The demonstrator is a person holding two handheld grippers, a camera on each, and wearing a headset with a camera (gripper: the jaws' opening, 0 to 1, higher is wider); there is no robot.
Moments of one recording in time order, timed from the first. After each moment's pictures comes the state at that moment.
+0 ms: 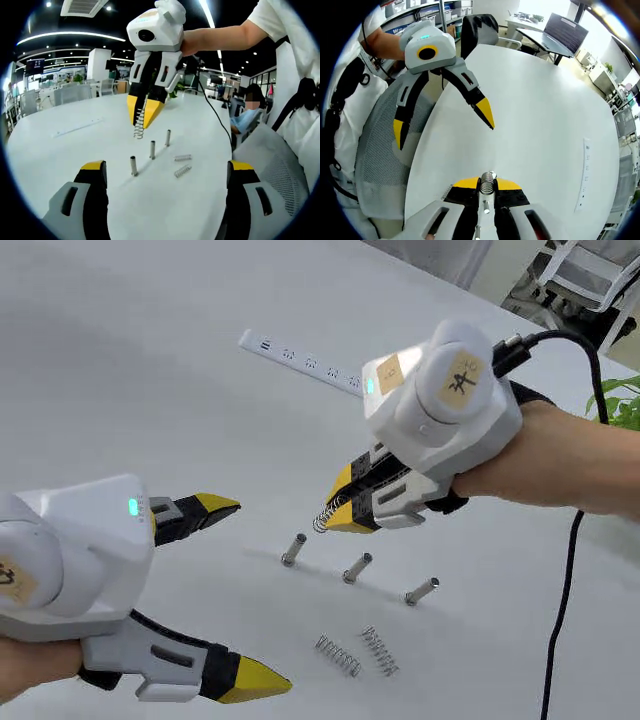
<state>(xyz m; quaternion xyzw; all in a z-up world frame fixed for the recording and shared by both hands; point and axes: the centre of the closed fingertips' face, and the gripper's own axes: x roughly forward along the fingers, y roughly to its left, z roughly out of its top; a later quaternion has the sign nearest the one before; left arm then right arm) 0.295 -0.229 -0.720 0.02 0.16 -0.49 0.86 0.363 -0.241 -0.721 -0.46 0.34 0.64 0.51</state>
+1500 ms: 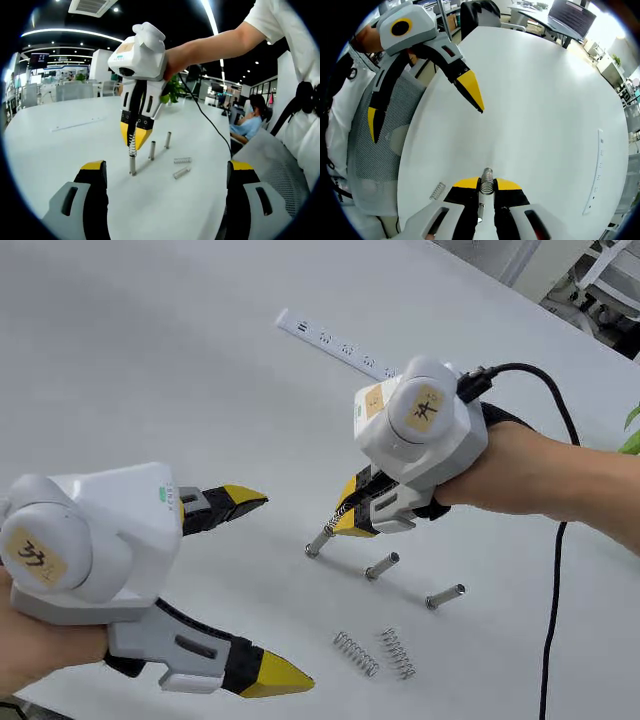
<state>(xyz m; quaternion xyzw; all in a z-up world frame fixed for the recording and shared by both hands) 0.298 -0.226 -0.729 -0.02 0.16 -0.48 0.86 0.376 -0.242 -0.773 -0.48 0.39 0.63 0.48</state>
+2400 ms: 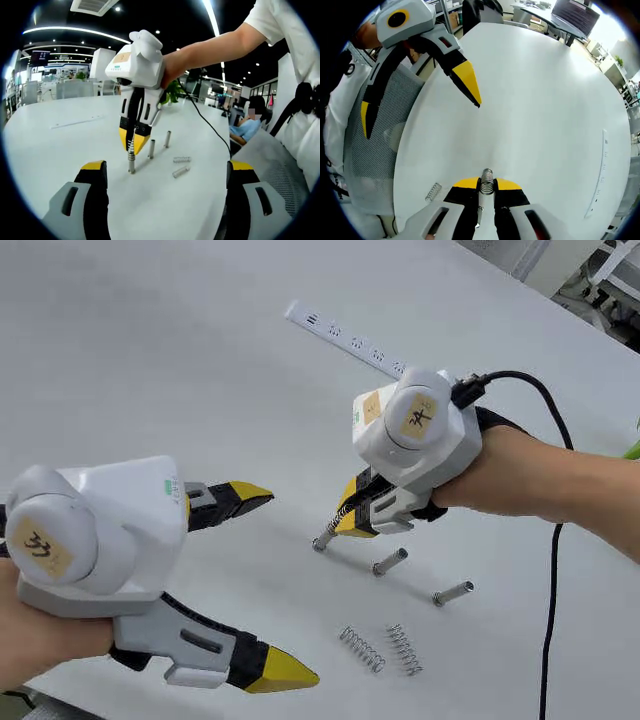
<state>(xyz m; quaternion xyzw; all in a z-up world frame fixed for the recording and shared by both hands) 0.297 -0.226 -0.732 -0.02 0.16 -0.48 0.86 0.377 -0.241 -0.792 -0.48 0.39 0.63 0.47</state>
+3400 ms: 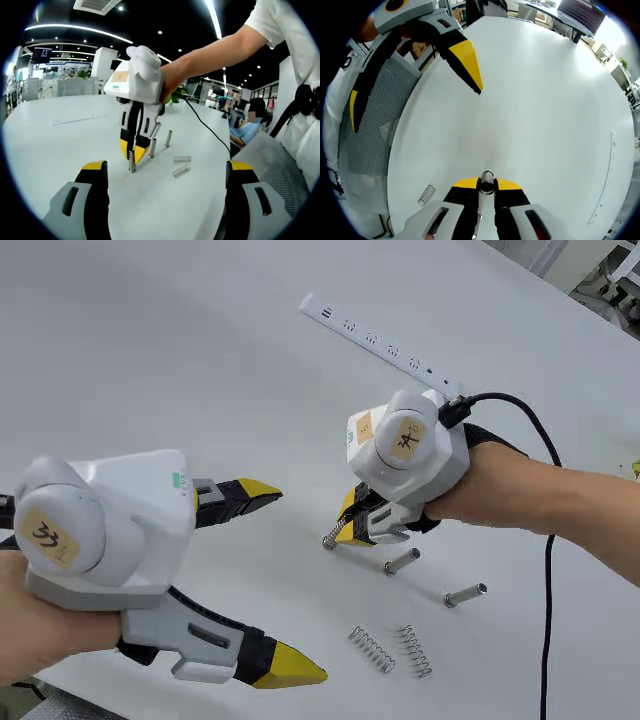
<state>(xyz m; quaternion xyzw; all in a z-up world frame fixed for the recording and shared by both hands) 0.298 -0.222 -0.734 -0.04 0.16 -0.48 0.86 0.375 -0.239 -0.819 -0.49 0.39 0.64 0.45</state>
